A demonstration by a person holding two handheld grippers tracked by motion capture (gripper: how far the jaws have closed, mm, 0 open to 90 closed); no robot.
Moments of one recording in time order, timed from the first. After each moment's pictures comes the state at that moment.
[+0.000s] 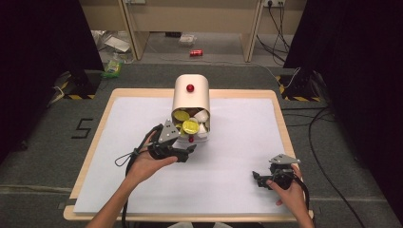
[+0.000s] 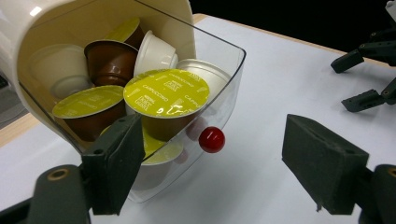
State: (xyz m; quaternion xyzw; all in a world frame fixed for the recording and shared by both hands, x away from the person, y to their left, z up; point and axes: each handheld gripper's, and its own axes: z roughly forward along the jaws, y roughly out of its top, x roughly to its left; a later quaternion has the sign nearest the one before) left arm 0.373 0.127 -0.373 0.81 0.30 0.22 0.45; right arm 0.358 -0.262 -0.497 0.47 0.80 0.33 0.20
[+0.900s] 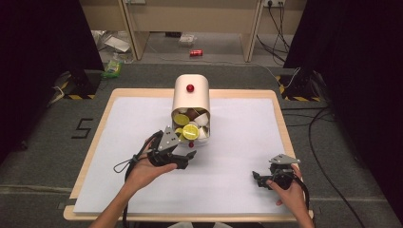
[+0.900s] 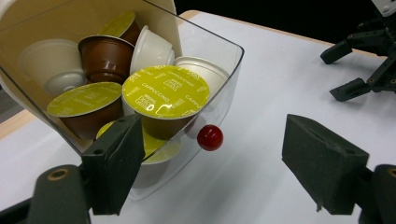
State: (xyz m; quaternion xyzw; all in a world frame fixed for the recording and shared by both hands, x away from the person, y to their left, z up) left arm 0.357 0.127 -0.379 0.82 0.29 0.23 0.45; right arm 0.358 -0.262 -0.497 0.47 0.80 0.33 0.20
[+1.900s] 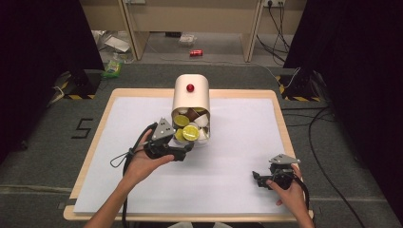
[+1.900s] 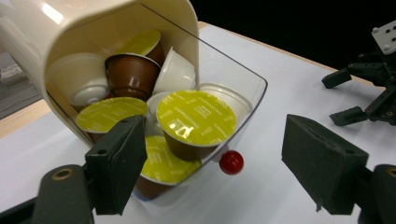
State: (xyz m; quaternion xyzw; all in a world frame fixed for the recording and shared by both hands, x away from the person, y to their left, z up) left arm 0.372 0.135 -0.360 0.80 0.32 0.21 0.46; right arm 0.358 -0.262 -0.497 0.47 0.80 0.33 0.20
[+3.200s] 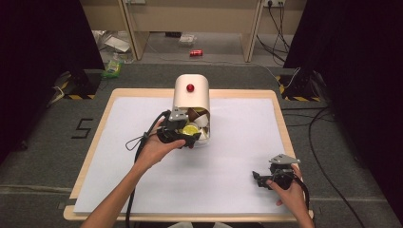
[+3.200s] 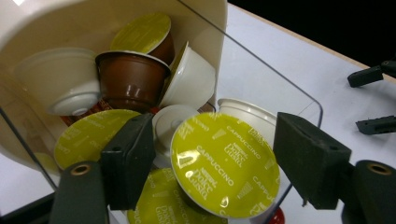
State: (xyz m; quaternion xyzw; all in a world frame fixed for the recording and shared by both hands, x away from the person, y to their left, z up) left arm 0.419 0.110 -0.365 0.82 0.35 0.17 0.42; right arm 0.358 -0.262 -0.497 0.47 0.80 0.33 0.20
